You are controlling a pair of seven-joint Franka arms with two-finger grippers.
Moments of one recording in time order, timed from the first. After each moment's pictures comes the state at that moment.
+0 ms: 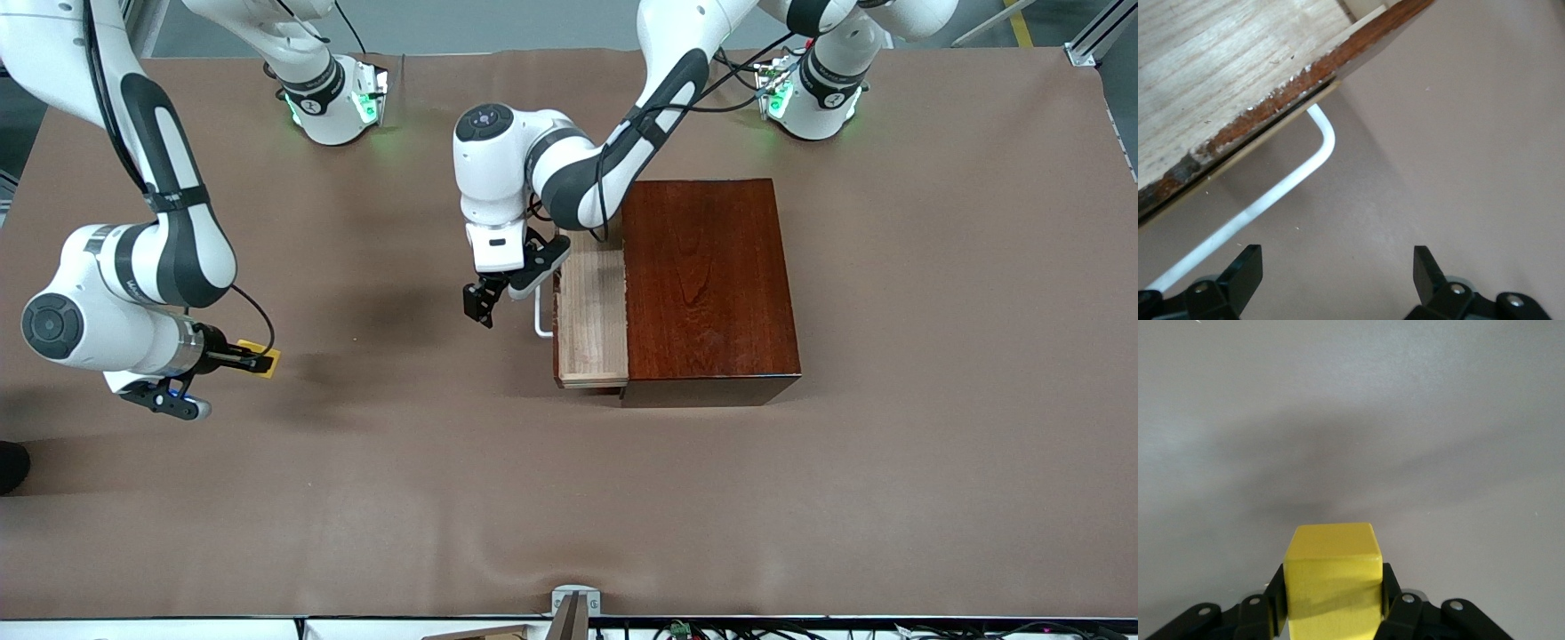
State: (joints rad) left arm -0.99 0.84 0.05 -1.19 0.23 2.23 -2.01; right arm -0.05 0.41 0.00 -1.85 0.03 2.09 0.22
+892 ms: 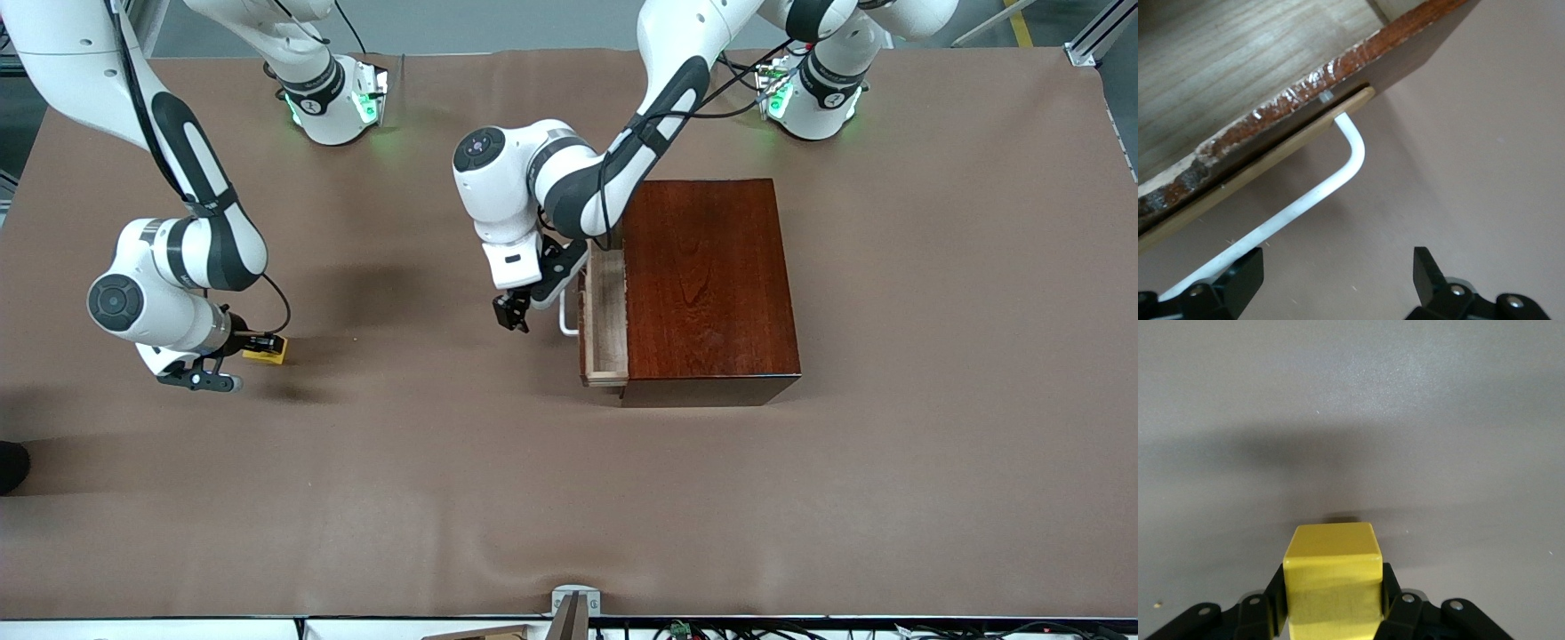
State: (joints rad) left arm -0.97 0.85 0.07 -1.17 0.25 1.99 -2.01; right arm -0.08 0.41 0.00 -2.11 -0.06 2.41 0.11
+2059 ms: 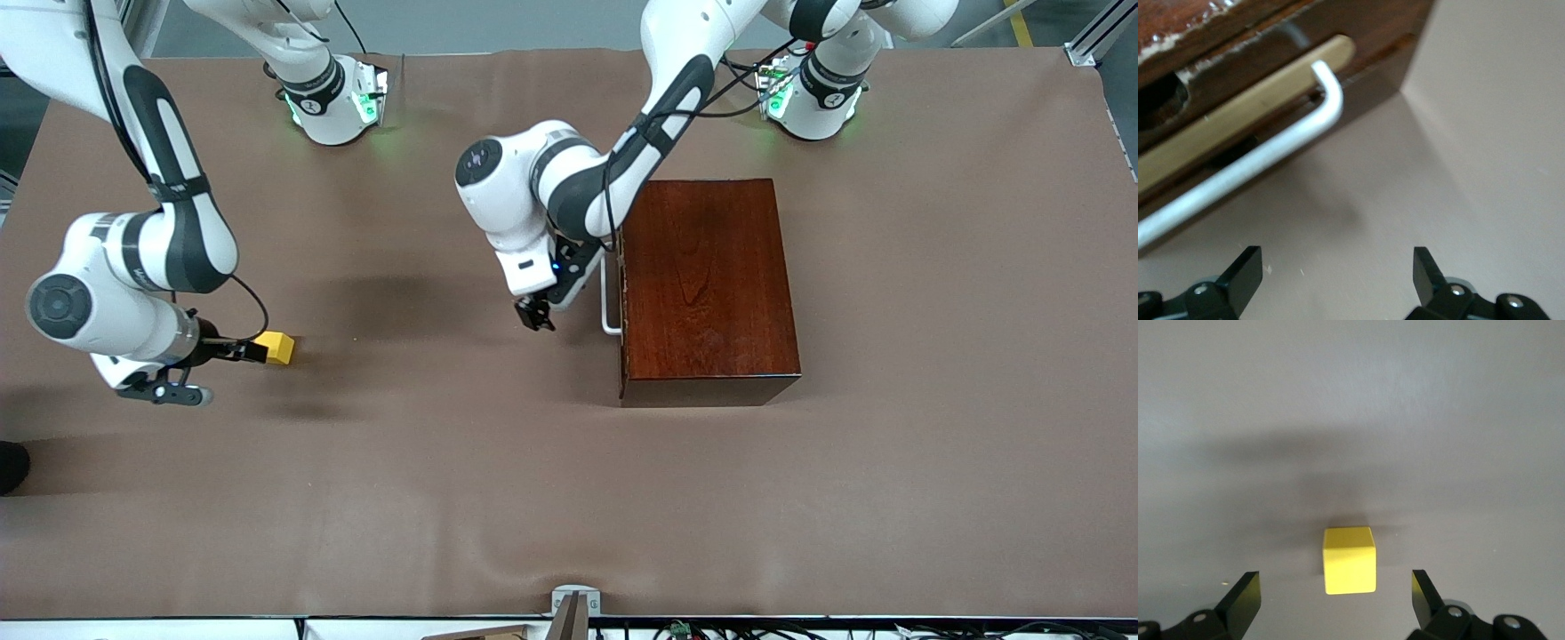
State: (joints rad) left arm -0.98 0.82 0.07 -1.15 0.27 1.91 -1.99; right arm -0.07 0.35 0.03 -1.88 -0.06 2.13 0.11
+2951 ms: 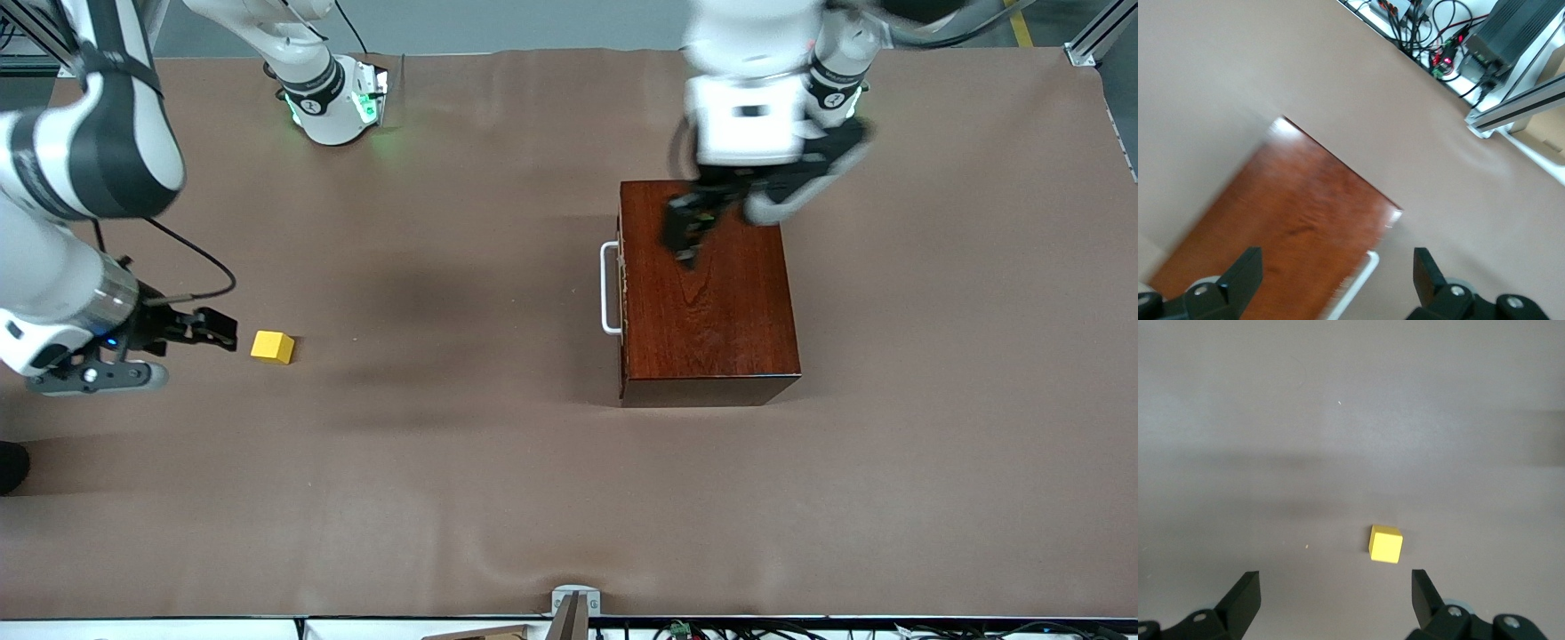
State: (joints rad) left arm -0.66 0.27 0.08 -1.14 0.16 1.56 -1.20; right arm -0.06 0.26 0.15 -1.48 -0.06 1.71 0.03
